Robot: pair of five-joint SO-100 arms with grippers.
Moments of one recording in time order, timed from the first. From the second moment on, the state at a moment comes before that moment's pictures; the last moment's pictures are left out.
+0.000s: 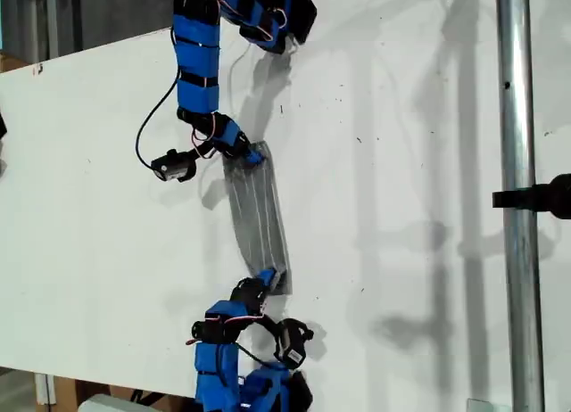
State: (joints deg) arm 0 -11.2 106.2 117.2 67.4 -62.1; arm 1 21.8 89.0 112.4 58.0 30.2
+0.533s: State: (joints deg) arm 0 -9.4 148.2 135.9 69.3 -65.8; arm 1 31.4 123.8 128.1 68.7 35.6
